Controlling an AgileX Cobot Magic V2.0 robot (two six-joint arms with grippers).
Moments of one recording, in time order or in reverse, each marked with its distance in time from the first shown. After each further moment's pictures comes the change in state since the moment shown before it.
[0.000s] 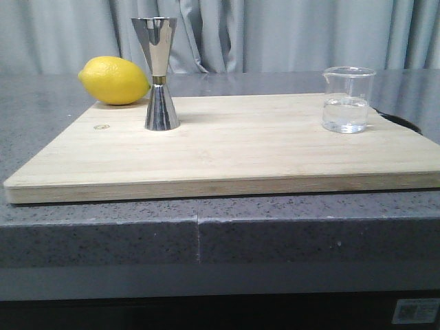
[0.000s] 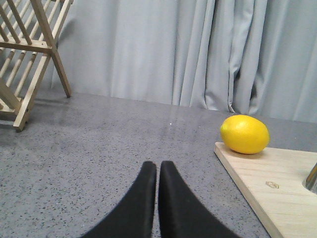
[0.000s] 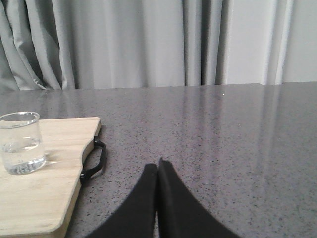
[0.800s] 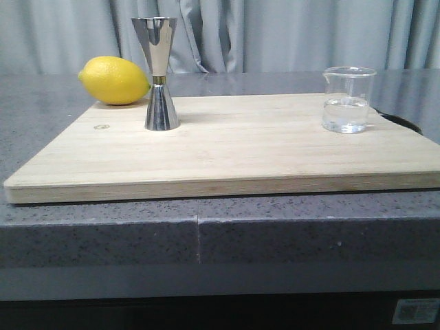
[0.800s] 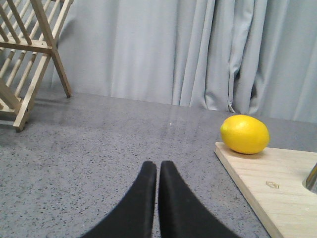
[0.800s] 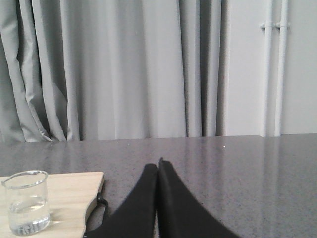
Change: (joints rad) left arm 0.000 0.000 0.000 0.000 0.000 0.000; right arm 0.000 0.000 0.000 0.000 -0.196 0.000
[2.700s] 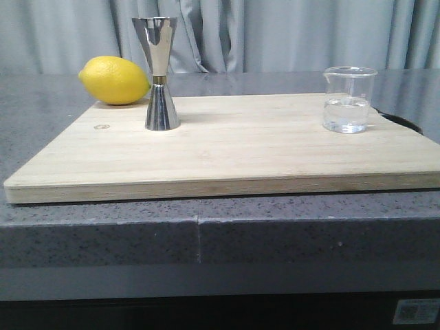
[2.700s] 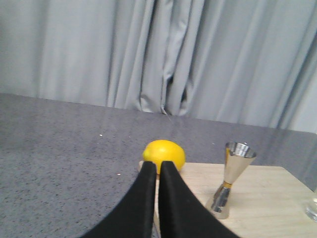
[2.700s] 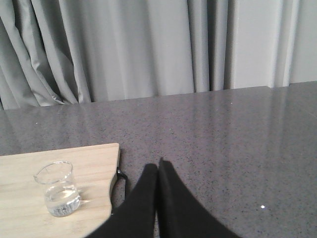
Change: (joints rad) left arm -0.262 0.258 -0.445 -0.063 0.267 -0.012; right arm 0.000 0.160 -0.453 0.070 0.577 0.000
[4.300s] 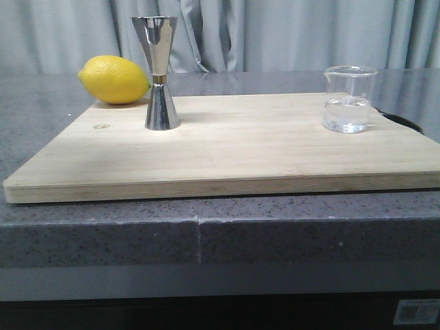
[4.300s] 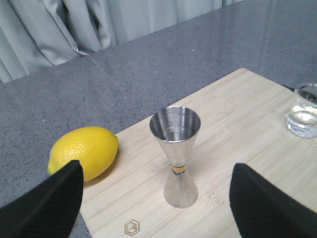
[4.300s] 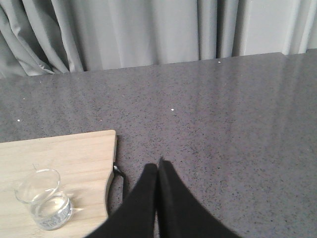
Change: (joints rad) left arm -0.294 0.826 -0.383 0.202 -0.091 0.112; right arm 0.017 0.417 -0.175 -0.002 -0.059 0.000
